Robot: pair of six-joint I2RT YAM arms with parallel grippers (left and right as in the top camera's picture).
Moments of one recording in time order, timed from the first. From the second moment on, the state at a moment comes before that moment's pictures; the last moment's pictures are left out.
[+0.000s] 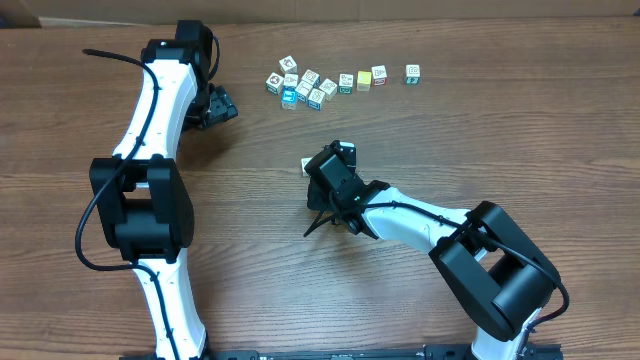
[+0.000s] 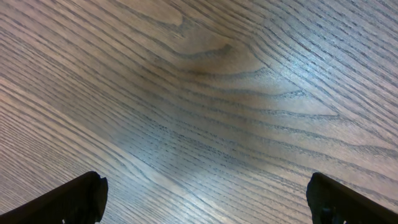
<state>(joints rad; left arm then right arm) -0.04 2.23 1.96 -1.21 -0.20 -0.58 0.73 1.92 1.04 -0.12 0.13 0.78</state>
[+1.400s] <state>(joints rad) -0.04 2.23 1.96 -1.21 -0.20 -0.58 0.73 1.92 1.04 -0.08 0.17 0.78</state>
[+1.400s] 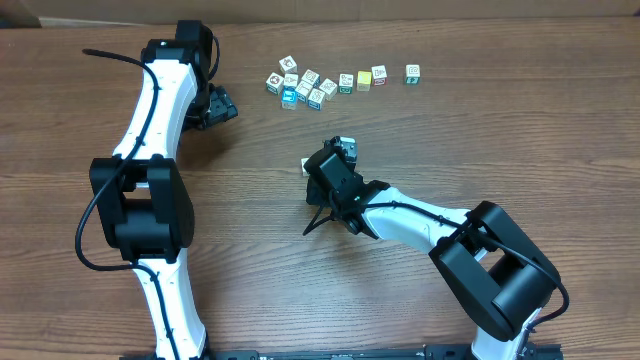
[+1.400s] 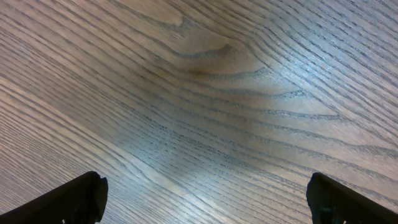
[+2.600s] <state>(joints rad) -0.04 2.23 1.96 -1.21 -0.20 -0.58 0.73 1.92 1.04 -0.06 0.21 0.78</state>
